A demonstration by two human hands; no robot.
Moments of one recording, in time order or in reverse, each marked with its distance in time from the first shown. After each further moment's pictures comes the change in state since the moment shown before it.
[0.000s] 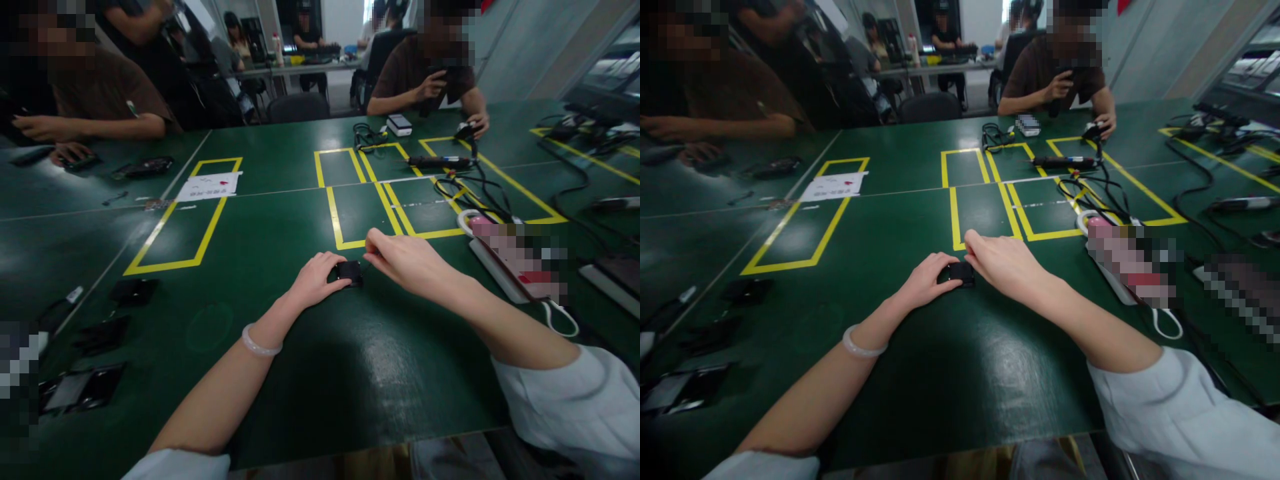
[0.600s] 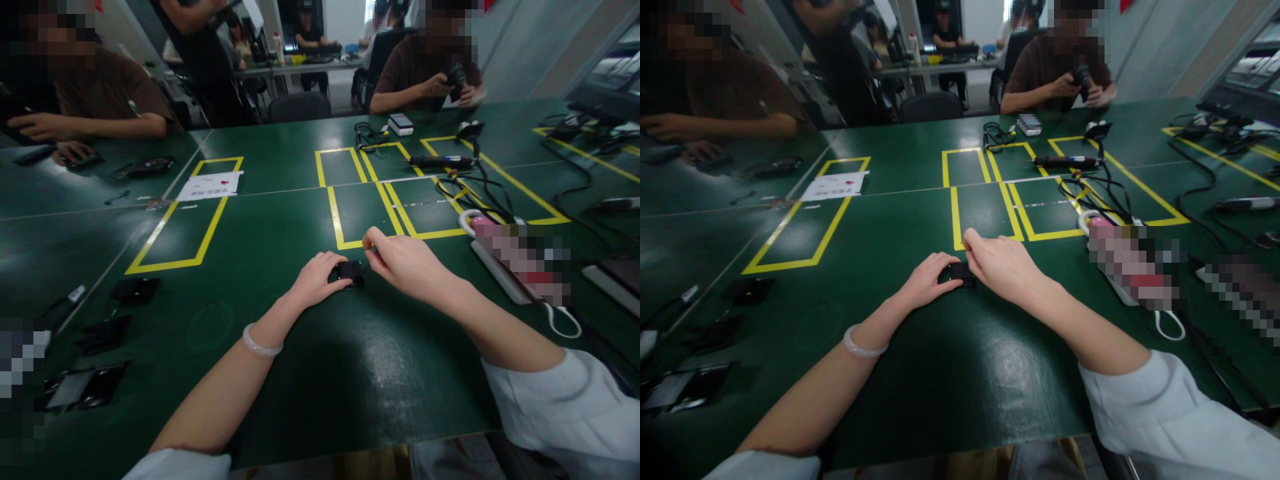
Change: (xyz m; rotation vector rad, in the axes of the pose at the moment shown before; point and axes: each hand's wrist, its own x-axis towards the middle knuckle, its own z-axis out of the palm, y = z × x) left_hand 0.001 0.003 0.000 -0.001 0.002 -0.008; right_hand 0.000 -0.007 0.000 -0.040 0.011 0.078
